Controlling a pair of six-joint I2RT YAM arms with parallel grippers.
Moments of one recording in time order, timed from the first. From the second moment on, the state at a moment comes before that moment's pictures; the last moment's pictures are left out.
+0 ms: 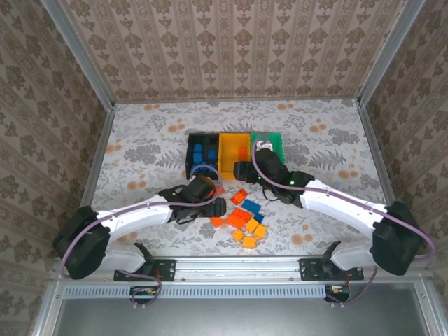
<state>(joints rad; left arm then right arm) -0.90 1.32 0.66 -0.41 -0.02 -0.75 0.75 1.31 0.89 -0.22 0.26 0.63</state>
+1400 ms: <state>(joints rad) -1.00 1.43 0.77 -0.68 -0.07 -0.67 0.66 1.04 0.68 -0.23 0.28 0.68</state>
